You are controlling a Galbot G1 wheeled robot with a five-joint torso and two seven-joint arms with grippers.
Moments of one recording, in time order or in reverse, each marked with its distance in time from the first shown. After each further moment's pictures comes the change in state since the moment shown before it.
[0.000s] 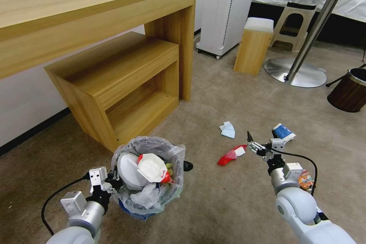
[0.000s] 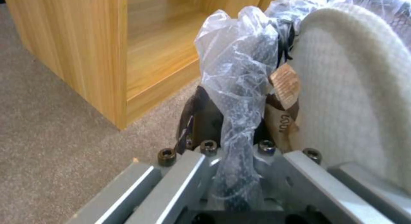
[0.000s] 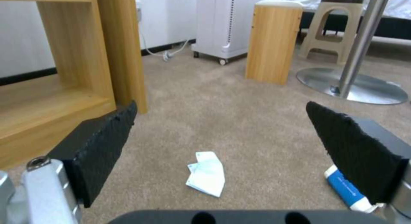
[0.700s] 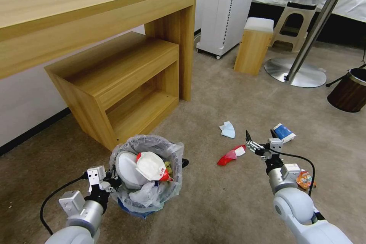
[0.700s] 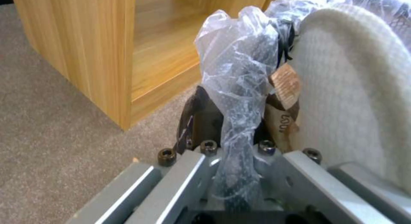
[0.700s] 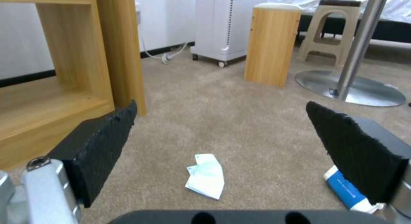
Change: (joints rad) left arm 0.000 -0.007 -0.006 0.000 -0.005 -0.003 -0.009; right arm 0.002 0.012 -0.003 -0.009 -0.016 0.014 0.002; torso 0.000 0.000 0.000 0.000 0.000
